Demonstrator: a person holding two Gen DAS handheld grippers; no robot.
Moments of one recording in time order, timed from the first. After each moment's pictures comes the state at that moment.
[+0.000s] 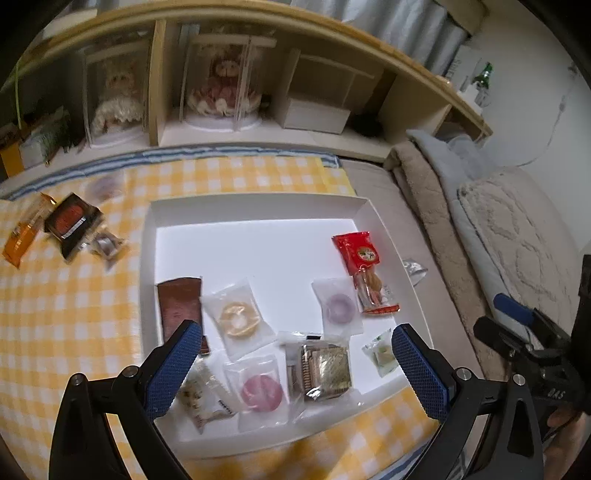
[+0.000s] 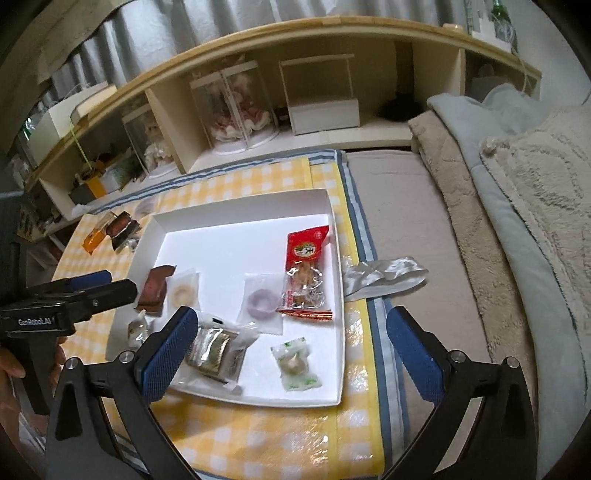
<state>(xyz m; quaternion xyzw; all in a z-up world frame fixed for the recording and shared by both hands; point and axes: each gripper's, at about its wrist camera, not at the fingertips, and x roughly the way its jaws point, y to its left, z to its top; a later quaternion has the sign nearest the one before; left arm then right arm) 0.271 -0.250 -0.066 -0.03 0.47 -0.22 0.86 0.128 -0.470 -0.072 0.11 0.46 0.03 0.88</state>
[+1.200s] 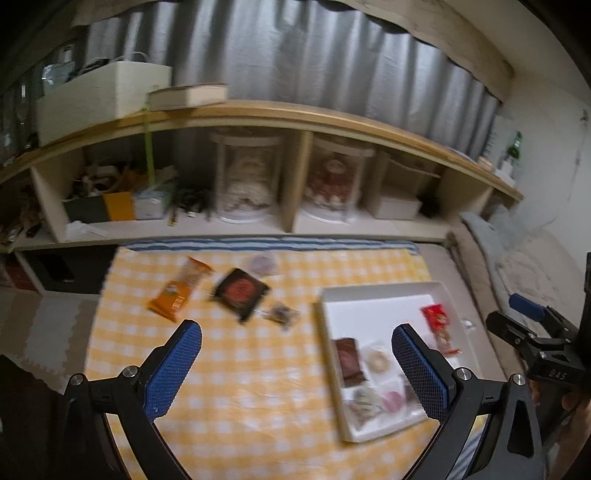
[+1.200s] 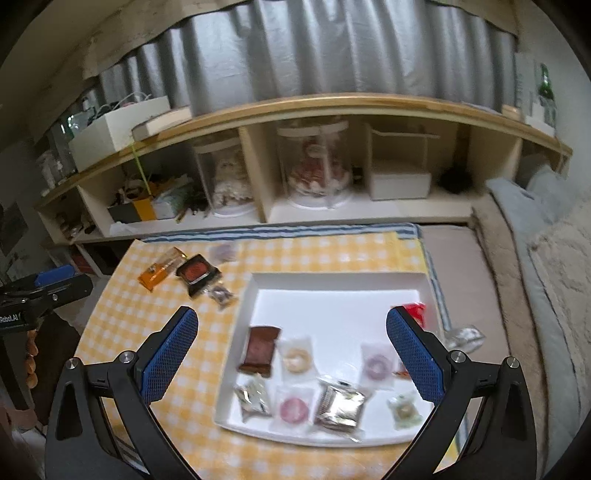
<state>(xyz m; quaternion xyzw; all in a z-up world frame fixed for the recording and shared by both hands) 0.206 -0.026 0.081 -0.02 0.37 -0.13 0.92 0.161 -0.319 0.028 0.08 0.39 0.07 0.91</state>
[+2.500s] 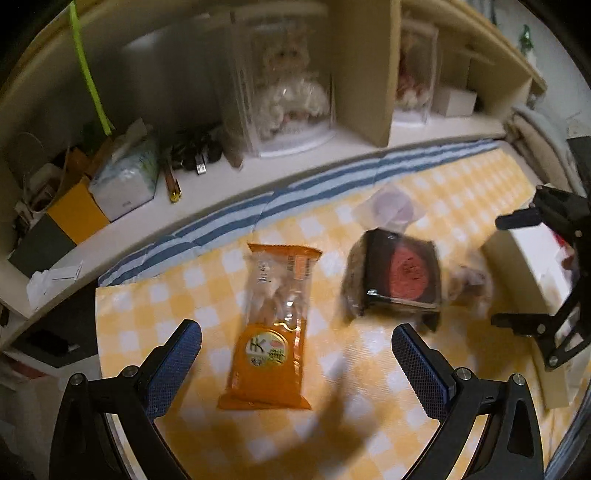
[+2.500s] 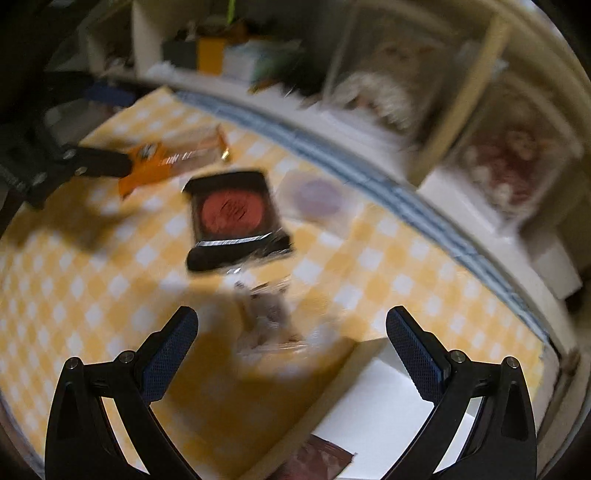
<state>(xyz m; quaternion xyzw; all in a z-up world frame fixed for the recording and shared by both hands) 0.478 0.031 -0.115 0.16 0.47 -0.18 0.85 0.346 -0.129 -0.157 -0.17 0.49 0.26 0.81</state>
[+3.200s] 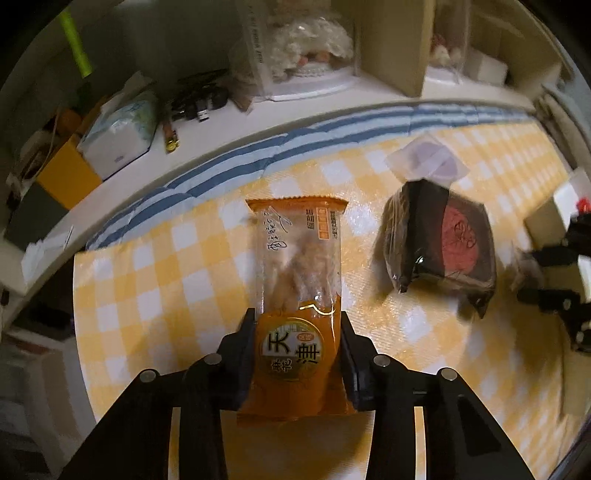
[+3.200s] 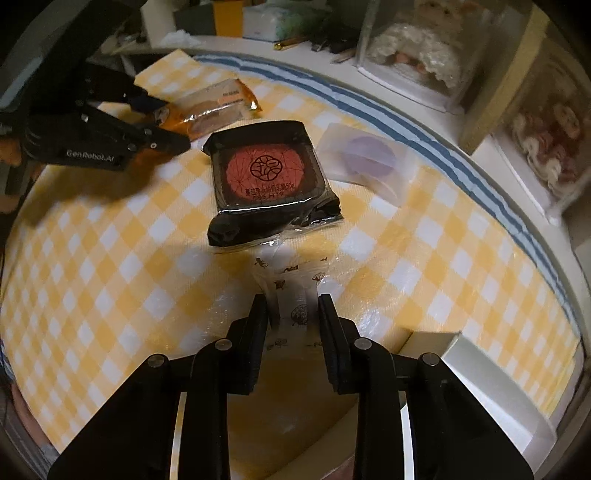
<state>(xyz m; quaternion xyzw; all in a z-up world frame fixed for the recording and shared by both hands) 0.506 0.022 -0.158 0.15 0.53 -0.14 0.82 0.347 -0.117 -0.184 -0.15 0.55 0.28 0.77</state>
